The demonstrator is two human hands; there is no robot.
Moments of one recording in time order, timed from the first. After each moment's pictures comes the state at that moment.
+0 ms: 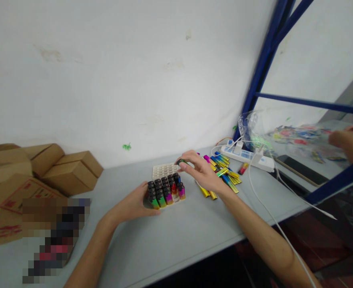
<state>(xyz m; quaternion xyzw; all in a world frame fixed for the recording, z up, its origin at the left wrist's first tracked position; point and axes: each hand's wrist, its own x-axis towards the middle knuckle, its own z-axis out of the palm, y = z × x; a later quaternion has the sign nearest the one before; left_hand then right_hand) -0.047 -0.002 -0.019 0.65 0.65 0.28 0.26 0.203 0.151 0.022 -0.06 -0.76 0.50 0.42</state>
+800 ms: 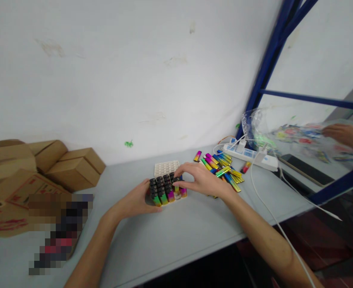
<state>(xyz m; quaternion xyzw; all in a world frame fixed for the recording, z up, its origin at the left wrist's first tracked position) -0.046 -0.003 -0.018 0.64 0.66 0.27 0.27 0.208 0.147 0.023 -0.03 -0.91 0.29 0.30</state>
